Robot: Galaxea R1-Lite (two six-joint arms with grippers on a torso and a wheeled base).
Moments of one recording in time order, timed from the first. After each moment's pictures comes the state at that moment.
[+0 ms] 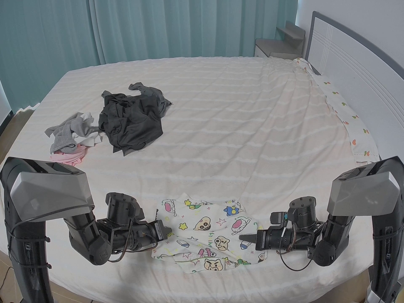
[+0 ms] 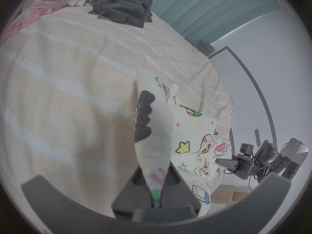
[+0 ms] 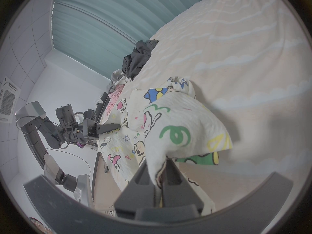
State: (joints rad) left arm -0.39 2.26 -0.54 -1.06 -0.26 -0.67; right arm 0.48 2.37 -0.51 -1.29 0.43 0.52
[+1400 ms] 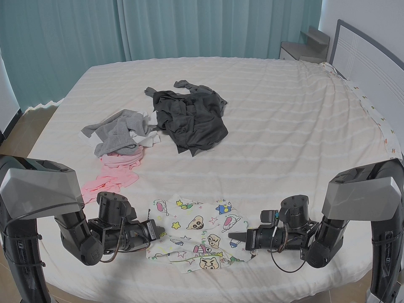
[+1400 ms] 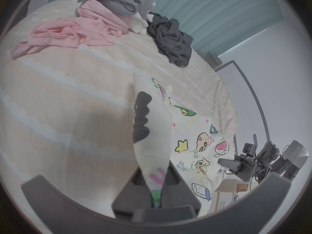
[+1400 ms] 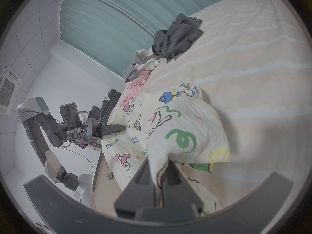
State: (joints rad) left arm -0.36 2.21 -0.48 -1.07 -0.25 -0.66; right arm 0.55 2.35 -0.56 -1.29 0.42 0.52
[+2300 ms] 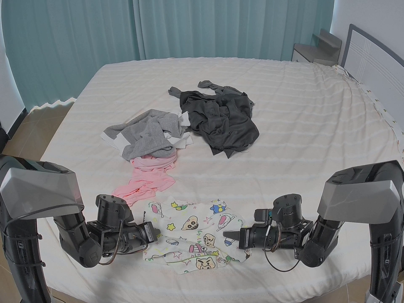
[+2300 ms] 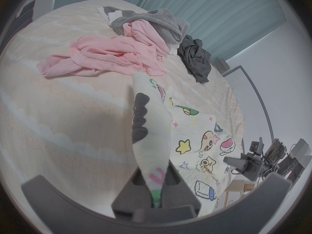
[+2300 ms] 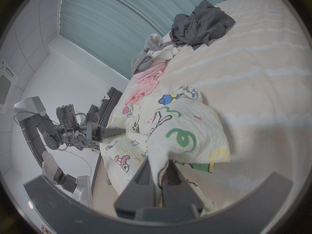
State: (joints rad) left arm -0.36 2.21 -0.45 -1.08 -0.19 -0.65; right arm 0.58 2.36 -0.62 -1.24 0.37 0.52
